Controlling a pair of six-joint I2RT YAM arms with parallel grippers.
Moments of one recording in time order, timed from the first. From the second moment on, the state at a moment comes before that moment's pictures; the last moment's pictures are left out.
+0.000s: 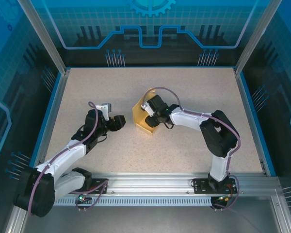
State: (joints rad) left arm -0.29 1.05 0.48 0.03 0.19 -0.51; right arm 0.69 1.88 1.22 -0.35 0.05 -0.12
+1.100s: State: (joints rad) left arm -0.29 1.03 0.48 0.05 0.22 -0.57; right arm 0.66 1.54 1.00 -0.30 0.00 0.03
